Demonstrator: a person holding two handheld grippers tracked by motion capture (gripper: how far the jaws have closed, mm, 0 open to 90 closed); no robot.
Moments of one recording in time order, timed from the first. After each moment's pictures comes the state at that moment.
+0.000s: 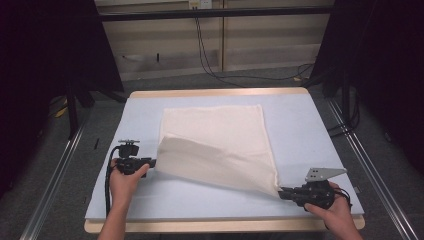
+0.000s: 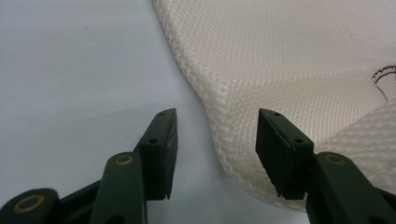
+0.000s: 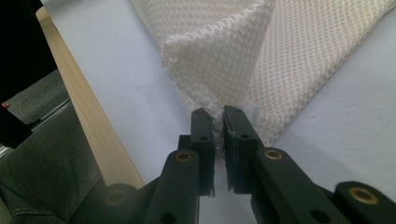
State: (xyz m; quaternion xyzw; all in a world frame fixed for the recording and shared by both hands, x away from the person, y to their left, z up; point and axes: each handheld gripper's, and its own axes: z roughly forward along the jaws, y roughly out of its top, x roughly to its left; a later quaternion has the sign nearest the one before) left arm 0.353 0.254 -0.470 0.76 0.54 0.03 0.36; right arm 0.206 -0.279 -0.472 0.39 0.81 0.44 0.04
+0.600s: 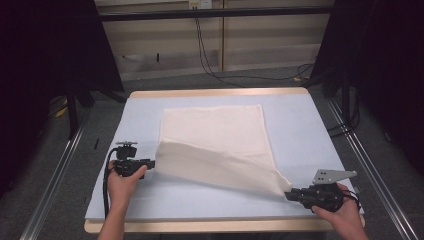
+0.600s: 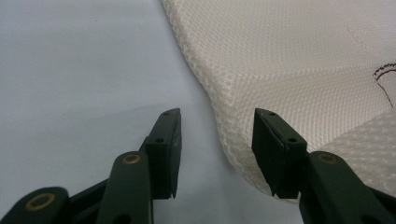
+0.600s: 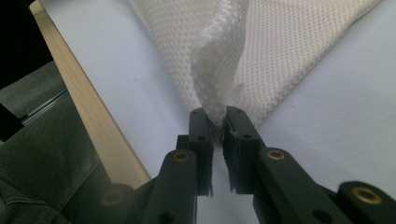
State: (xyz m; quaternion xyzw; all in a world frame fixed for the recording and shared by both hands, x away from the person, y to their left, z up) left arm 0.348 0.259 -0.470 0.76 0.55 0.04 0.36; right arm 0.195 -0.291 -0.463 0.38 0.81 0.44 0.06
